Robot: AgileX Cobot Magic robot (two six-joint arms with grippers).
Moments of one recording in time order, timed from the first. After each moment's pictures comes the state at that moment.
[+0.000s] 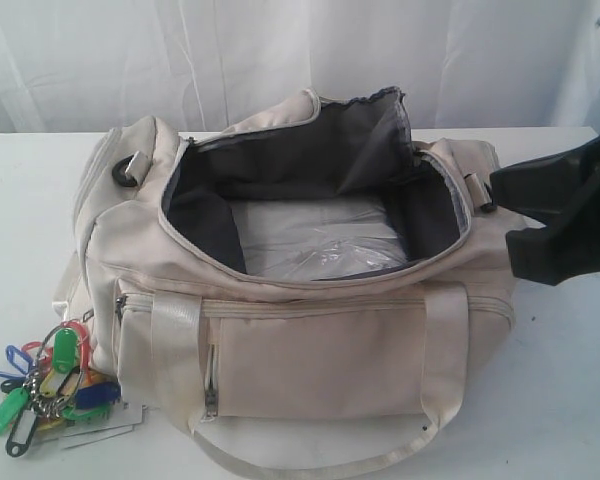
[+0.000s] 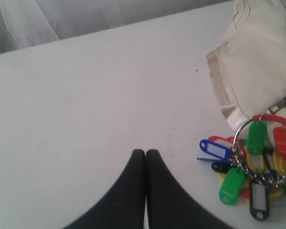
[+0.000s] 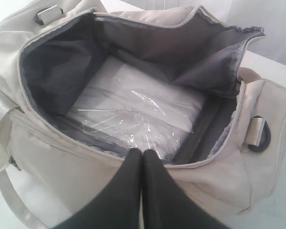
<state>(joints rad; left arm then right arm) -0.01 0.01 -0.32 0.13 0.74 0.10 0.61 0.81 -0.78 0.19 0.57 -0.20</state>
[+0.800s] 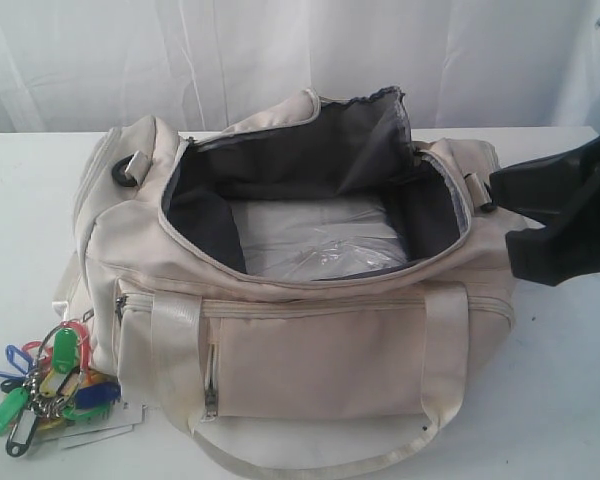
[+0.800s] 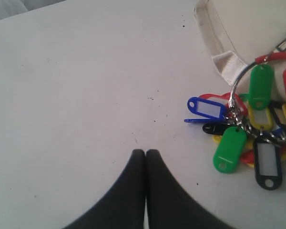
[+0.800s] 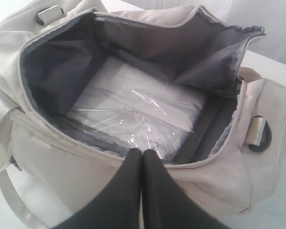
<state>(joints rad) -0.01 0.00 0.02 0.14 0.46 0.10 0.61 0.81 -0.78 0.19 0.57 -0.20</state>
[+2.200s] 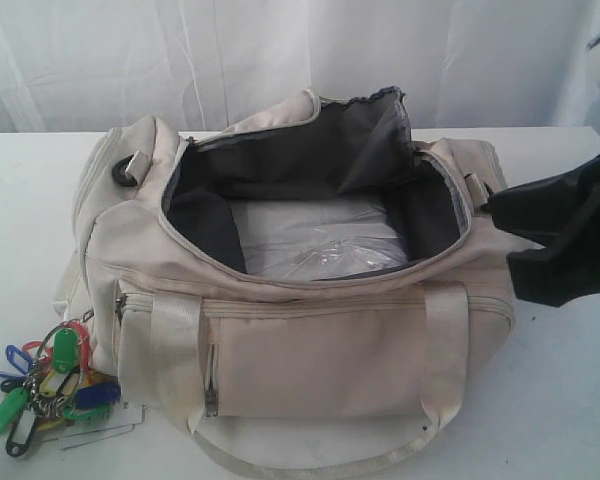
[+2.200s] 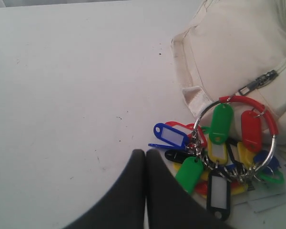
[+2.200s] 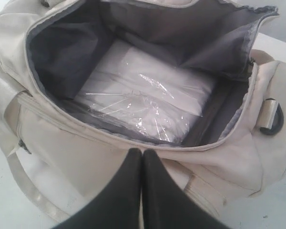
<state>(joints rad) -0.01 0.00 0.02 -0.08 0.40 0.10 0.61 0.81 -0.78 0.21 0.63 -0.20</state>
